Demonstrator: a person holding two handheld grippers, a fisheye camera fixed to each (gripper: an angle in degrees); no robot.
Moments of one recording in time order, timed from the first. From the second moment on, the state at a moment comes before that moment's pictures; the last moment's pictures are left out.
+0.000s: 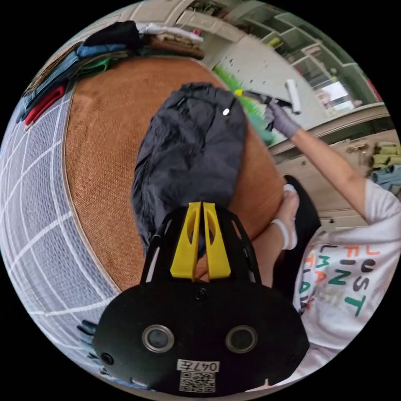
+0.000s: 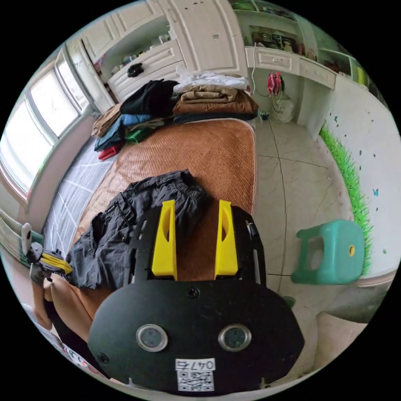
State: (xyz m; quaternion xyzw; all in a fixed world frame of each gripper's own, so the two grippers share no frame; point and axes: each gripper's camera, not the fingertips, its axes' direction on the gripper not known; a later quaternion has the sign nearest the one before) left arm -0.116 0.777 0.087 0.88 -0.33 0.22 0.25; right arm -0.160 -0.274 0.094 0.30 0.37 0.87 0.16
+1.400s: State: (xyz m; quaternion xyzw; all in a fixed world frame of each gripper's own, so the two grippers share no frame) left arm -0.168 0.602 0.019 0.89 -0.07 0.41 0.17; right arm 0.140 -0.652 0.040 -0.06 0.47 0.75 0.47
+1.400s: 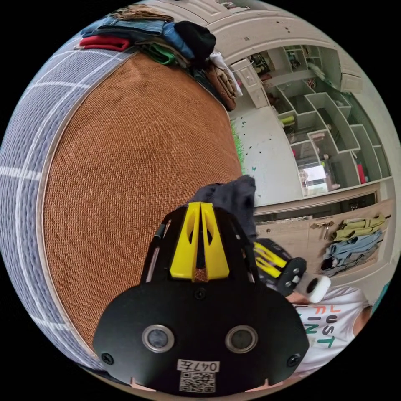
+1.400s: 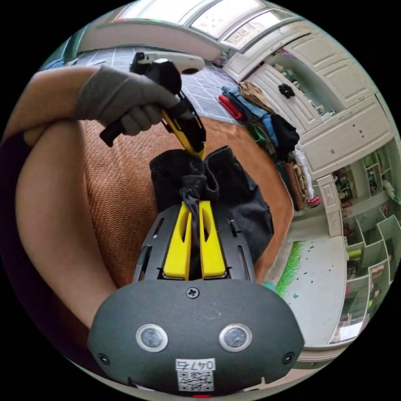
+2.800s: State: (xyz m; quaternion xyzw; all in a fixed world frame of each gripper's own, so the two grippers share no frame) left arm -0.224 0.625 0.178 0.90 -0.14 0.33 0.23; right arm -0.111 -0.515 0.055 0.27 0.45 0.82 0.22
